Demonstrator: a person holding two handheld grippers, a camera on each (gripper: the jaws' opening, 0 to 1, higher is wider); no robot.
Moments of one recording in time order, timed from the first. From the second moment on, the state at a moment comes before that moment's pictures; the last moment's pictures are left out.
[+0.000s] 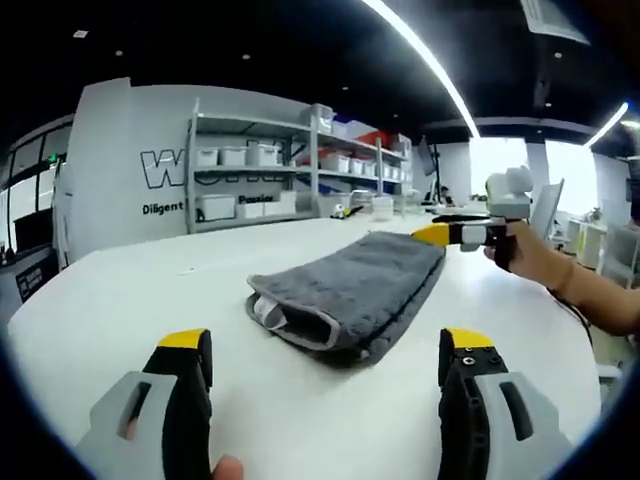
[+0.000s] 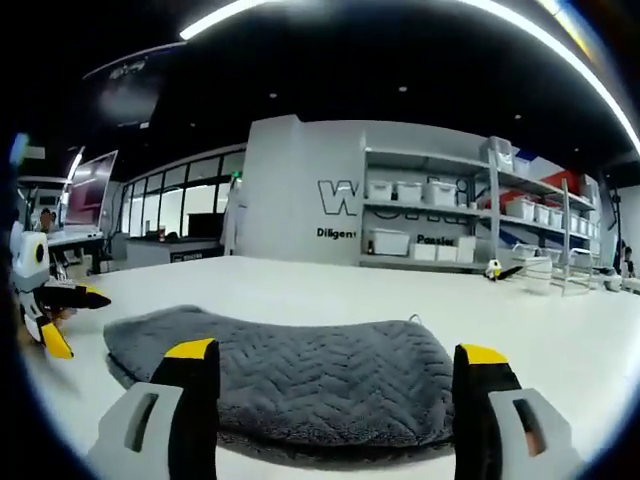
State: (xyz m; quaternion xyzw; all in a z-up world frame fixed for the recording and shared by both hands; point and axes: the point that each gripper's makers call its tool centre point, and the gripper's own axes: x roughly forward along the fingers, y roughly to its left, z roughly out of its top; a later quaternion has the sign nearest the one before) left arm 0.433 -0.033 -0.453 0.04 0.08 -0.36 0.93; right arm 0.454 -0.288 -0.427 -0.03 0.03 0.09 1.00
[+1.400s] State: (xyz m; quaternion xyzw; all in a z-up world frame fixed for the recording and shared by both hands) left arm 0.437 -0.068 -0.476 0.17 0.10 -0.38 0.91; right arm 0.490 -0.294 -0.417 -0.05 0.04 0.09 0.99
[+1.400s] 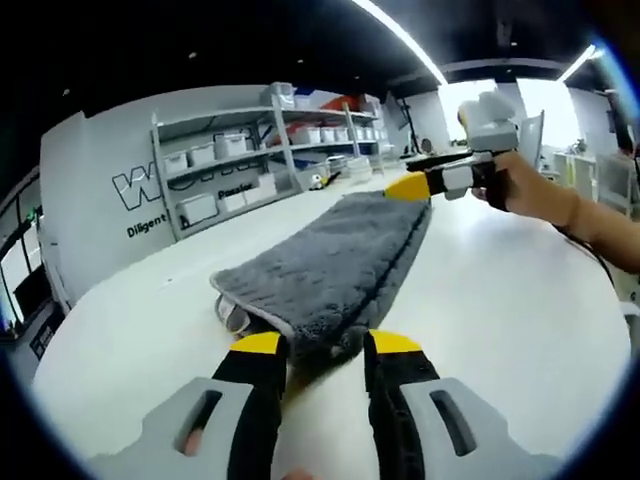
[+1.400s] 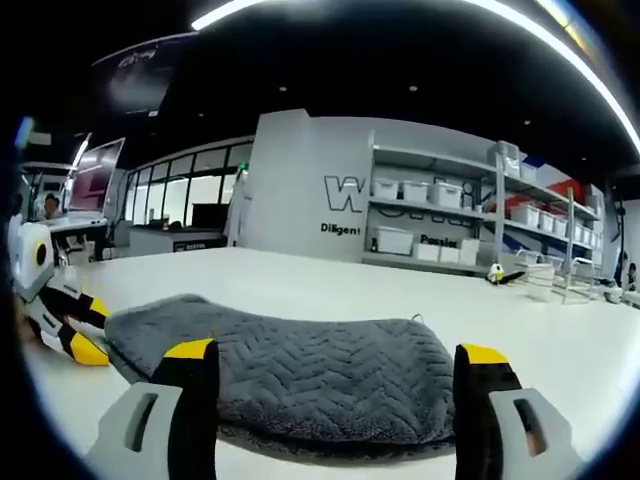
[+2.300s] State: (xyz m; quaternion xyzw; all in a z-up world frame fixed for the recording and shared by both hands) left arm 0.441 -0.069 -0.475 0.20 0.09 -0.37 0.90; right arm 0.456 -0.286 -0.426 -0.05 0.04 0.09 0.99
